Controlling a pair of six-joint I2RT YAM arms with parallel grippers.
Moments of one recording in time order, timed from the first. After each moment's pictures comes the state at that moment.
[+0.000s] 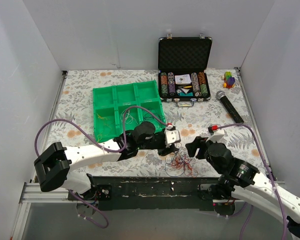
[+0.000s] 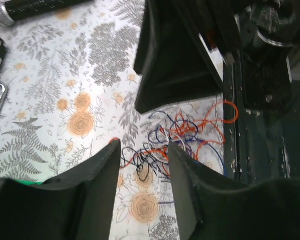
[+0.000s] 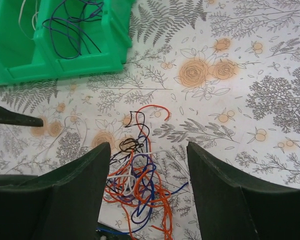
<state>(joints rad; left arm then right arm) -1.08 1.38 0.82 0.27 0.30 0.26 0.96 0.37 0.38 -0.46 0.46 0.63</state>
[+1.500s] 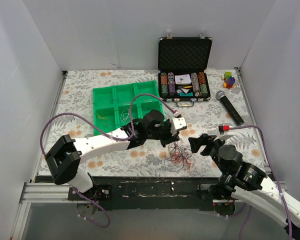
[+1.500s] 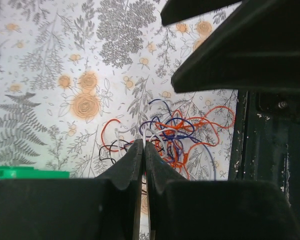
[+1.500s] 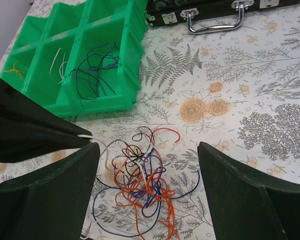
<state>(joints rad) -1.02 1.55 1.05 0.01 0.34 0.17 0.96 0.25 0.43 -0.46 0.58 0.59</state>
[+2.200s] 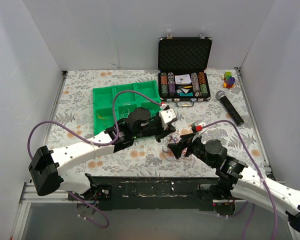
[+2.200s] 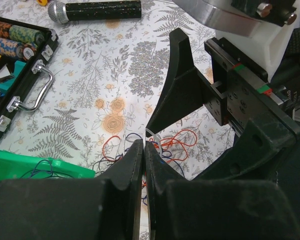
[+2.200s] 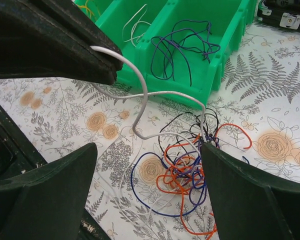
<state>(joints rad) -1.00 1.32 1.01 0.02 0.26 0.09 0.96 0.54 0.32 0.03 0.16 0.34</state>
